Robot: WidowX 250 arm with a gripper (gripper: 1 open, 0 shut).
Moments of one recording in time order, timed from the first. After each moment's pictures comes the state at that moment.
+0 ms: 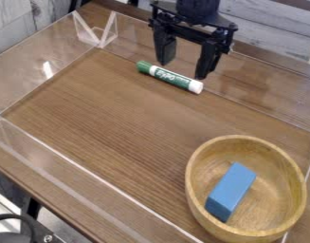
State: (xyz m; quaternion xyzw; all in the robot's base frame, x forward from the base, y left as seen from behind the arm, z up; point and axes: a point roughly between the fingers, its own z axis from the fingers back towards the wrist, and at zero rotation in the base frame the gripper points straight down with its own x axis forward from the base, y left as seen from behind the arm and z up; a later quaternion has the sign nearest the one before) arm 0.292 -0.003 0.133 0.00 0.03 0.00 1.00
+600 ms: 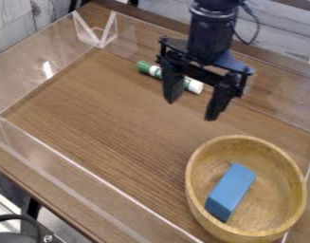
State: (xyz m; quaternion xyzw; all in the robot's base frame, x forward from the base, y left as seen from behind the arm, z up) arm 0.250 -0.055 0.119 0.00 0.06 -0.03 1.00
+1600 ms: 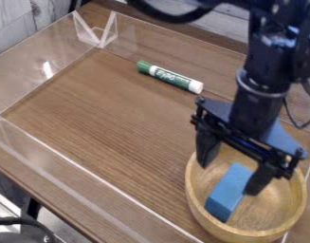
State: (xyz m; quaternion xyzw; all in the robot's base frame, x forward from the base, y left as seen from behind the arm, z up) arm 0.206 -0.117 0.096 0.01 0.04 -0.07 1.00
